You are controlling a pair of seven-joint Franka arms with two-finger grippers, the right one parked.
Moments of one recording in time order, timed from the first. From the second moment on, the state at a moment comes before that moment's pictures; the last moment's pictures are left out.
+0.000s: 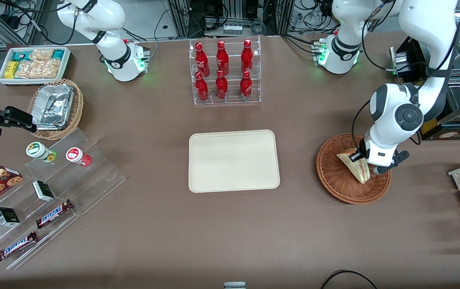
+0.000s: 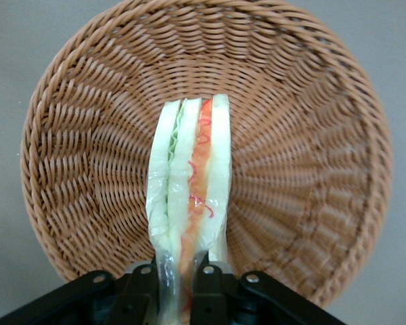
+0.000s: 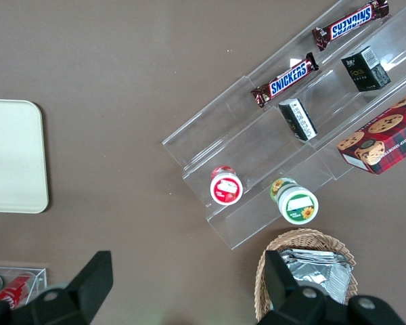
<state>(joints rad) 0.04 0.19 -0.16 -2.21 0.09 2.34 -0.69</state>
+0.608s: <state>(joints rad) 0.03 0.19 -0.37 -2.05 0.09 2.15 -0.65</state>
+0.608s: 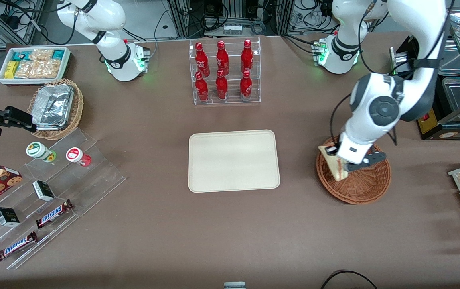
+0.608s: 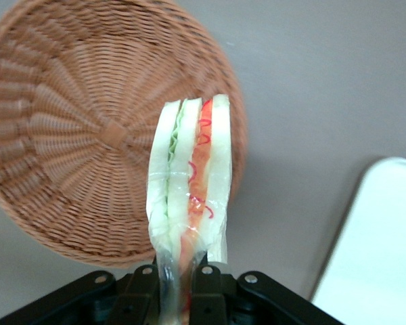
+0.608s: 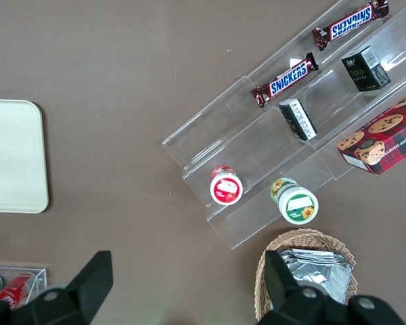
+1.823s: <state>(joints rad) -0.37 0.59 -0.41 -1.59 0.22 2.01 -0.81</state>
